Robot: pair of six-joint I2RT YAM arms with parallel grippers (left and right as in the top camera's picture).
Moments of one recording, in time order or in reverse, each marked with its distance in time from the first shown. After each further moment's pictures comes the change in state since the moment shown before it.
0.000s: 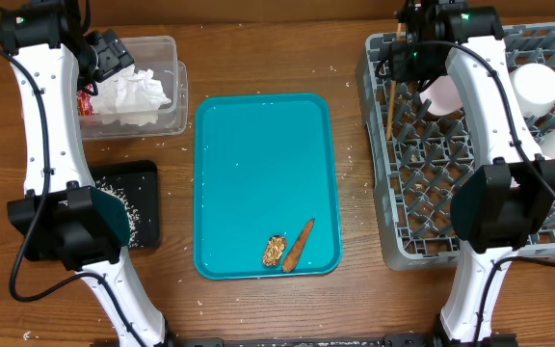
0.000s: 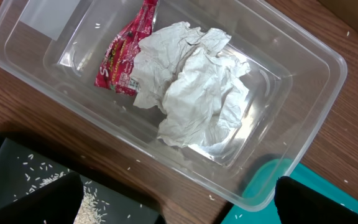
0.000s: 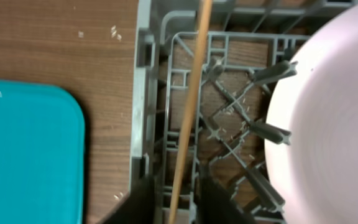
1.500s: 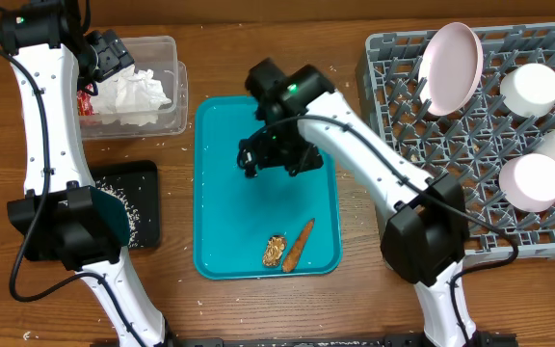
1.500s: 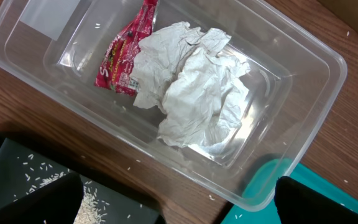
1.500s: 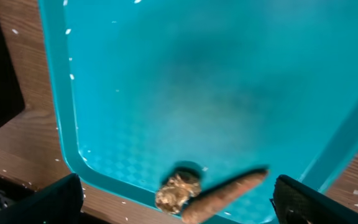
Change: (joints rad) left arm 0.000 0.000 0.000 0.000 0.000 0.000; right arm 0.589 0.000 -0.096 -0.223 -0.162 0.447
